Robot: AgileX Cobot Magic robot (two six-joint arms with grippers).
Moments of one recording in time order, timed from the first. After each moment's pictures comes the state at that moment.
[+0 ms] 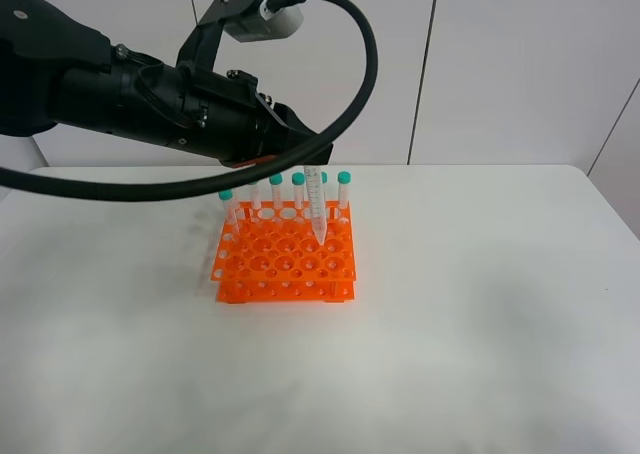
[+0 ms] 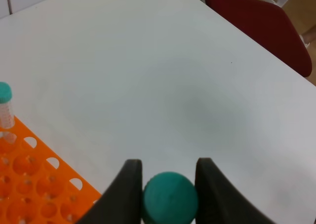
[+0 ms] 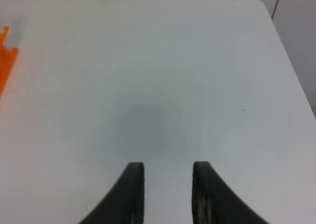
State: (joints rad) left arm -0.50 1.50 -1.13 -1.02 0.47 0.95; right arm -0.11 -0.01 -0.49 -0.01 1.03 -0.04
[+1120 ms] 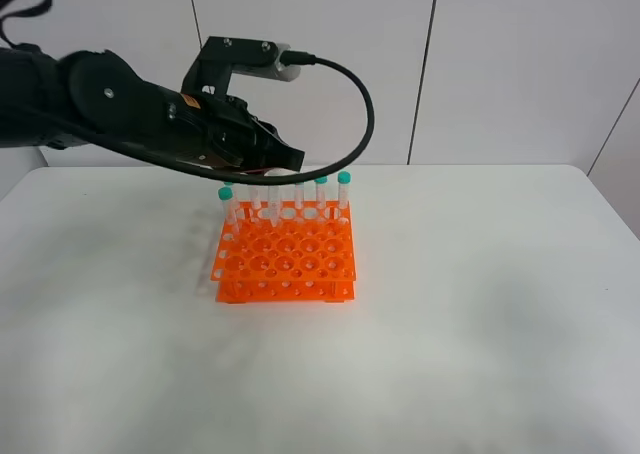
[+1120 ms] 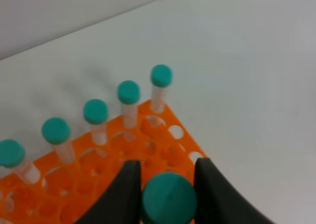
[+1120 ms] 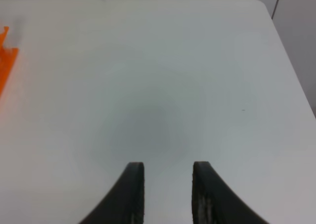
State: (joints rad) left arm -0.50 1.64 -1.13 -0.37 0.15 0.34; right arm -0.11 -0.01 -0.49 -0.01 1.03 -0.04
